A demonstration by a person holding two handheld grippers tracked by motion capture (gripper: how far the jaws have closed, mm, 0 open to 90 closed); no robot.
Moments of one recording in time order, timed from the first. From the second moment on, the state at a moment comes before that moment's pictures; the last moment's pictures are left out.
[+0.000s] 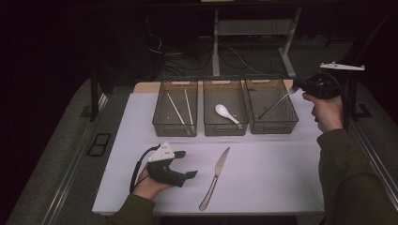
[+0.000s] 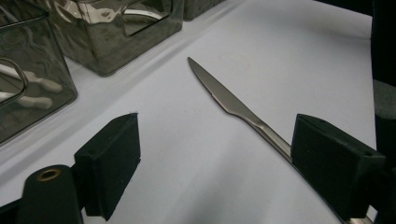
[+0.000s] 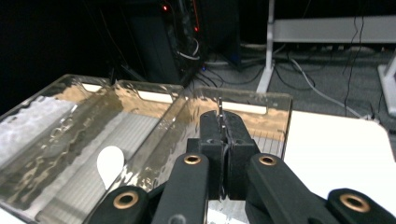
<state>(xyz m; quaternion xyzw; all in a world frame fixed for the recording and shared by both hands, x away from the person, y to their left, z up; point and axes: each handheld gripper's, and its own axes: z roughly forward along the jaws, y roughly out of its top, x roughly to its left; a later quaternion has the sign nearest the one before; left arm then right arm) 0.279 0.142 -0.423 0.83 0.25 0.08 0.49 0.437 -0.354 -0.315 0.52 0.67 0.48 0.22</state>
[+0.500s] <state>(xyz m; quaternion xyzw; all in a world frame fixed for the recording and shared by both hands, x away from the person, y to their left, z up) 0.278 0.141 -0.423 0.83 0.25 0.07 0.49 0.471 -0.334 -0.359 0.54 0.70 0.44 0.16</state>
